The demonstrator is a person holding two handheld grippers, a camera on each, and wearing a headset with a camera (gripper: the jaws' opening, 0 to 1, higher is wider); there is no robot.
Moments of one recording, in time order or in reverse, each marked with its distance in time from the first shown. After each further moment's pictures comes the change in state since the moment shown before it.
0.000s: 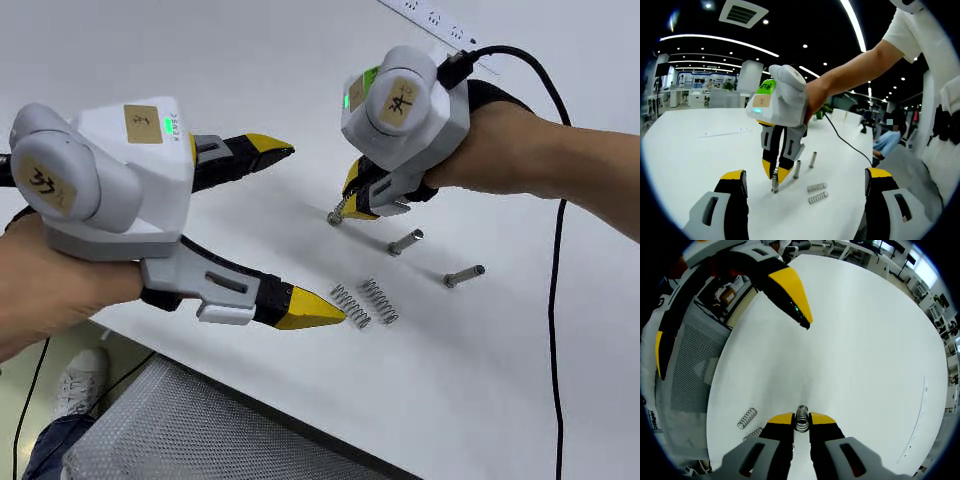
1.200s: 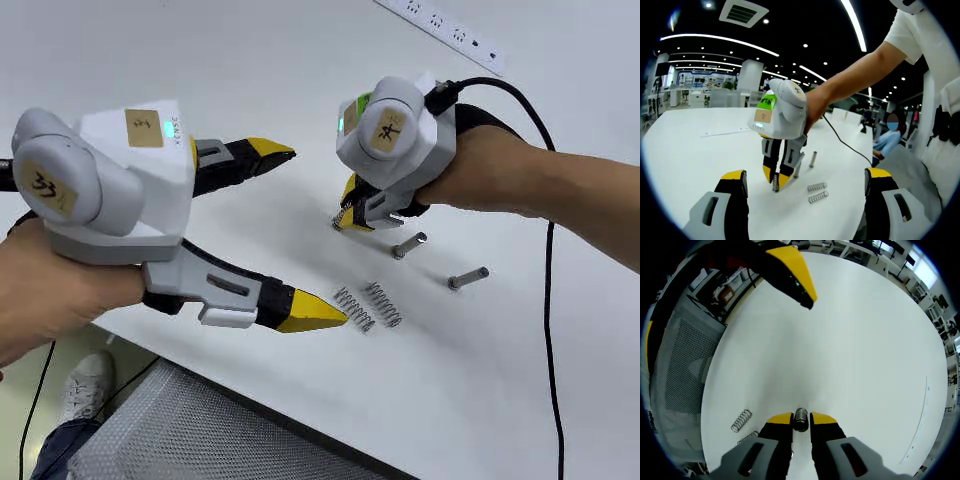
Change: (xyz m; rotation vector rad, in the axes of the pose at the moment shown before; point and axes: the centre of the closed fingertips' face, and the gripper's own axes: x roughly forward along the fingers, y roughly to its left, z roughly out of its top) left arm -0.001 0.002 0.000 -0.002 0.006 0.000; right arm 0.014 -0.001 -0.004 0.000 -0.009 -0.016
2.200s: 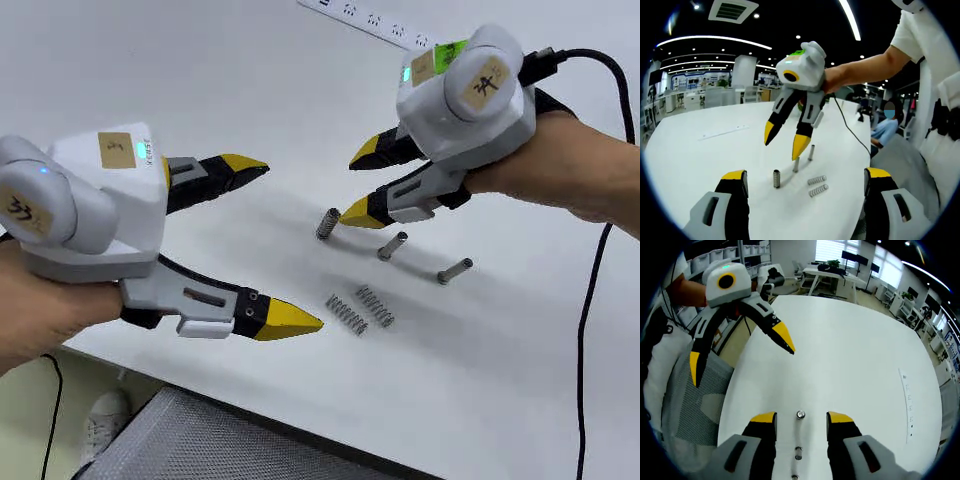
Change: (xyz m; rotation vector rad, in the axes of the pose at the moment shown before) left arm -0.001 -0.006 0.000 0.067 0.097 -0.027; right arm -0.096 0.002 0.008 0.212 -0.373 -0.137
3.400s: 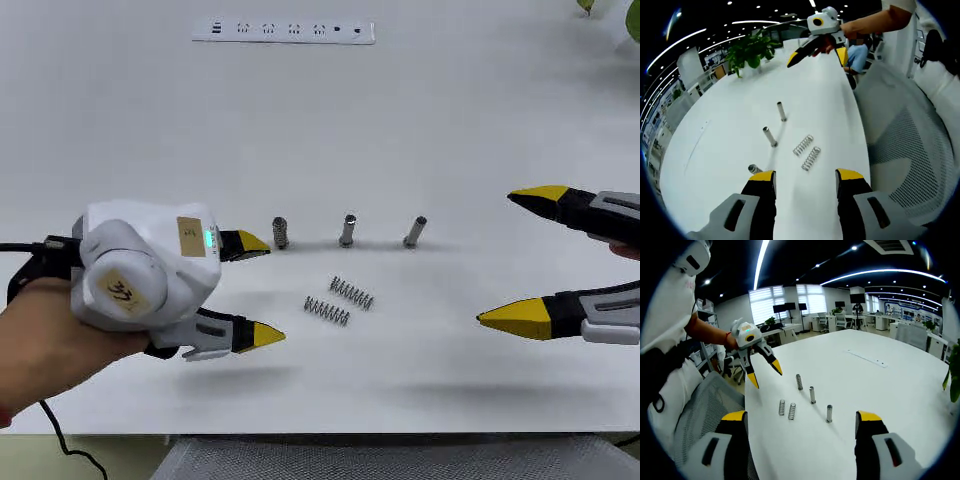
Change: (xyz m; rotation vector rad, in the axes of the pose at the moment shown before) left arm 0.052 -0.023 -0.061 0.446 0.540 -0.237; right arm -0.125 0.094 -0.139 0.471 -0.508 -0.315
